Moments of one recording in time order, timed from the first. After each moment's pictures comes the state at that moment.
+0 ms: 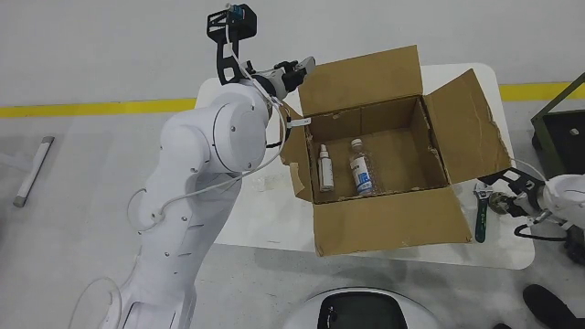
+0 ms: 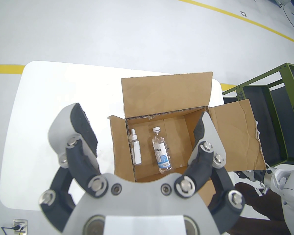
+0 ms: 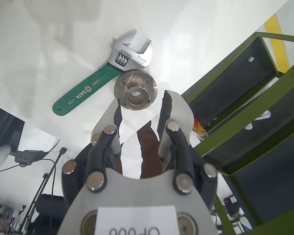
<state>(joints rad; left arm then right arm) 0.45 -1.34 -1.03 -1.81 1.06 0.62 -1.20 -1.29 -0.83 1.57 -1.73 -0.99 -0.46 1.35</state>
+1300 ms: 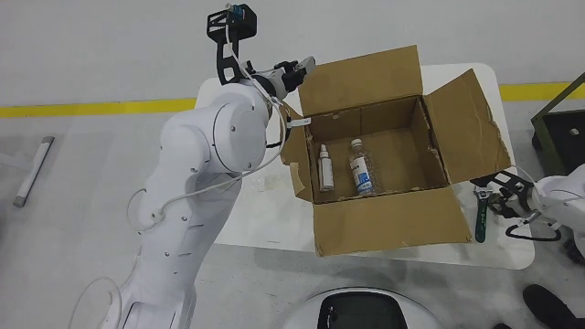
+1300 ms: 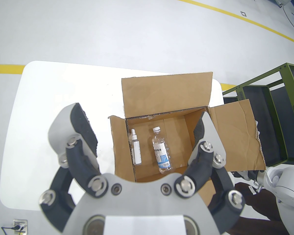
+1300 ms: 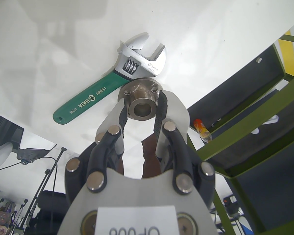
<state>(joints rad) 0.45 -1.34 -1.03 -1.81 1.06 0.62 -1.20 -1.25 -0.82 1.49 -1.68 -0.99 -0.44 1.33</state>
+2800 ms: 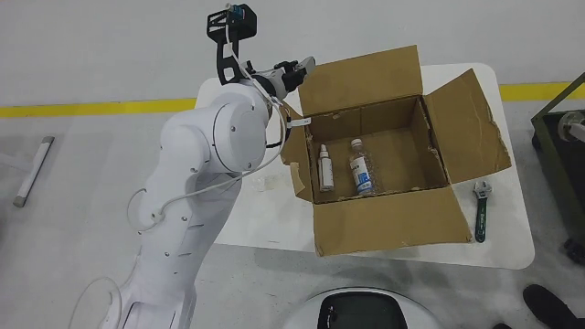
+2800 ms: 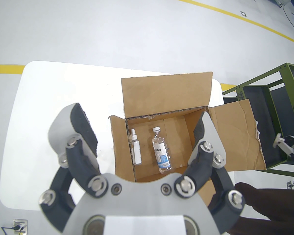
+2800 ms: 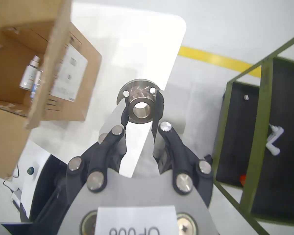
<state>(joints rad) 0.45 -1.34 -1.03 -1.81 1.06 0.62 -1.20 -1.52 -0.81 2.21 -1.89 -0.44 -0.36 0.96</state>
